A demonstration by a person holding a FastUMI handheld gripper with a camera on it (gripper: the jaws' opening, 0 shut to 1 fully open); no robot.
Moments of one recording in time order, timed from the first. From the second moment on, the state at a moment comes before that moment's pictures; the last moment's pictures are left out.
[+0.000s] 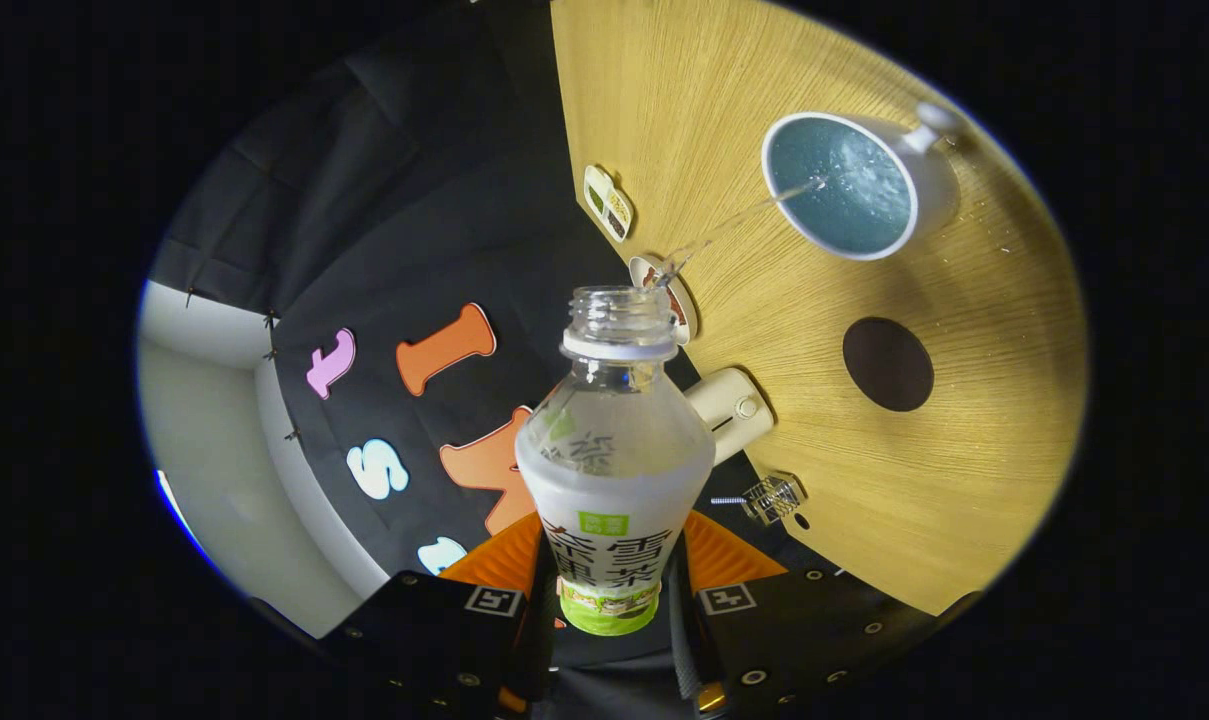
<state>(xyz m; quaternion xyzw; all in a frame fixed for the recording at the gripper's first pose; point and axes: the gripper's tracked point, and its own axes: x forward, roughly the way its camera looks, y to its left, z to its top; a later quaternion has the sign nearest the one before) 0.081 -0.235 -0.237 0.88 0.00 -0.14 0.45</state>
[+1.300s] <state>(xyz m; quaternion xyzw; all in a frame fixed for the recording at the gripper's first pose) 0.074 -0.239 -0.249 0.79 0.03 -0.17 0.59</state>
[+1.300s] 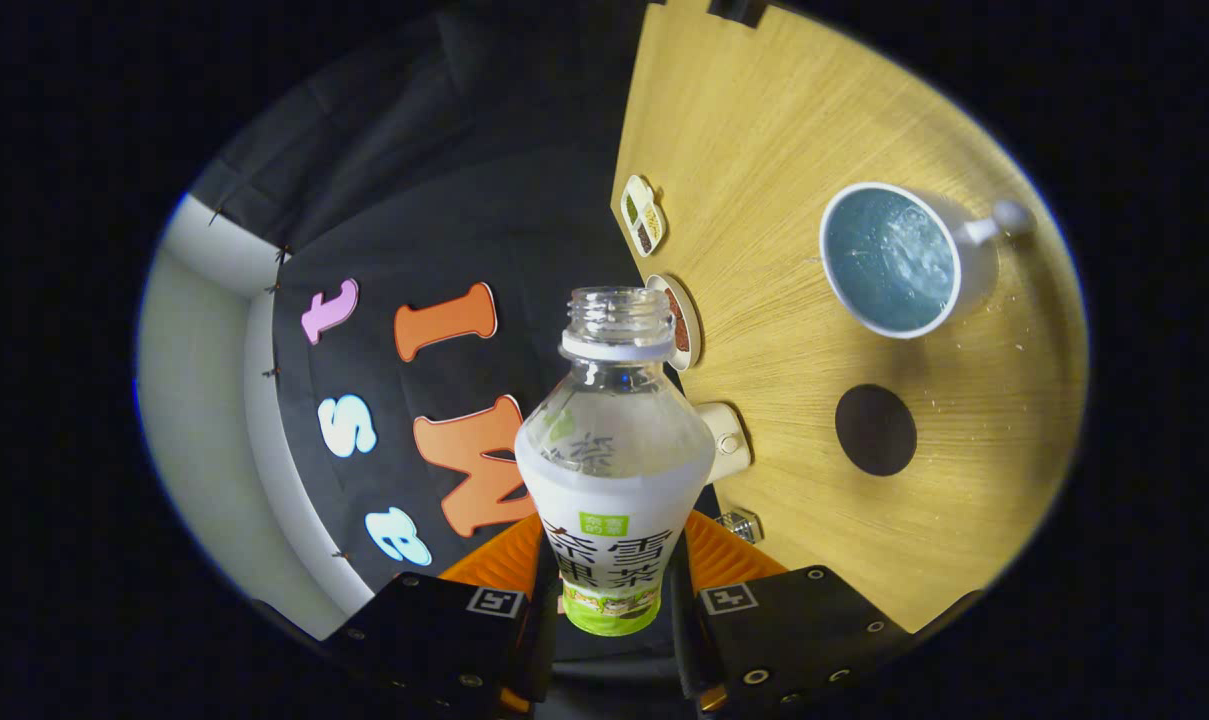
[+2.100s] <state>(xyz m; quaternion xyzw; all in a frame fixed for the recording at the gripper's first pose) 0.090 -0.245 -0.231 0.30 0.15 -0.22 0.92</state>
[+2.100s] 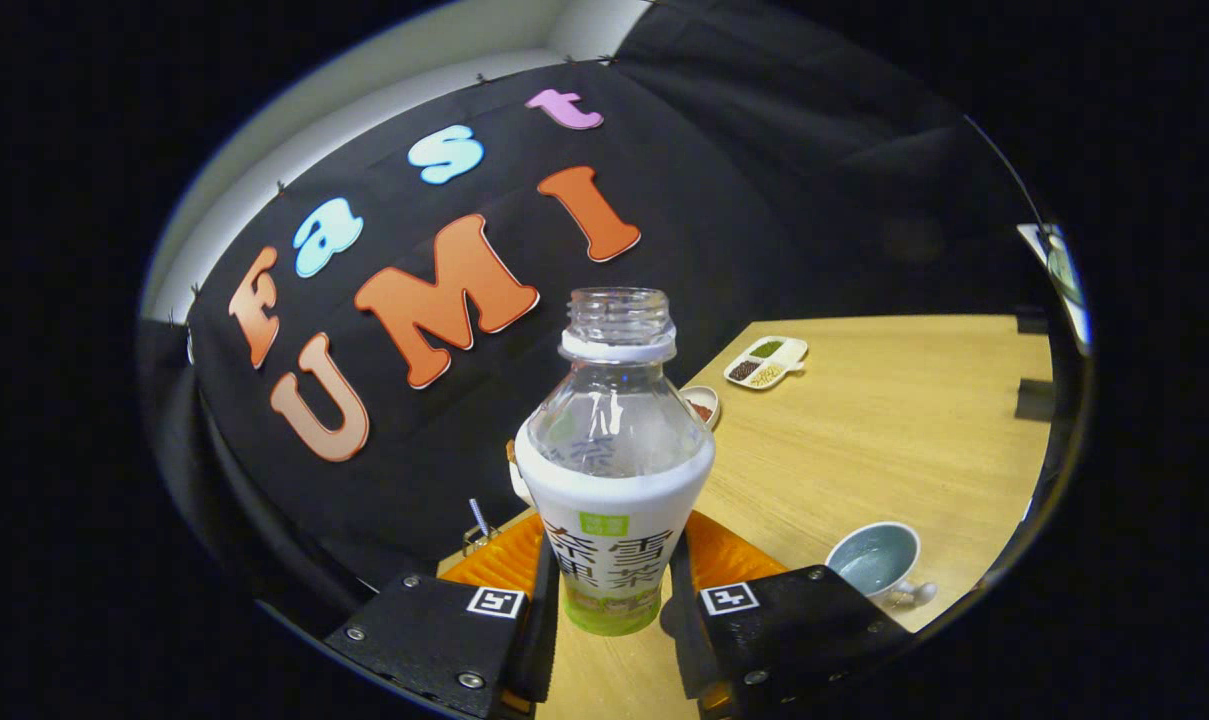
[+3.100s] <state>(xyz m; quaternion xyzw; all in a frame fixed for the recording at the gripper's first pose) 0.136 -0.205 -0.352 0.06 0.28 -0.22 0.93</state>
